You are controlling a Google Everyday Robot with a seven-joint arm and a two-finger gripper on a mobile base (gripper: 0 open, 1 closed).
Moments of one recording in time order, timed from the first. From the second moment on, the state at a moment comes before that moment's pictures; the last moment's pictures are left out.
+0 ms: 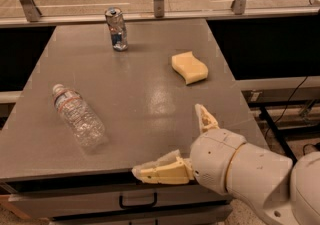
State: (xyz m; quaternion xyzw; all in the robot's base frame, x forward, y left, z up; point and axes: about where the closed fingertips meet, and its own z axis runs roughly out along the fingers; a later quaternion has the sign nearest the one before) arm 0.391 -0.022 0.864 -0.34 0.75 0.21 0.53
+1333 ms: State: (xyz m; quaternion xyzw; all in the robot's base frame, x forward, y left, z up) arm 0.418 0.107 0.864 -0.35 0.68 0.29 0.58
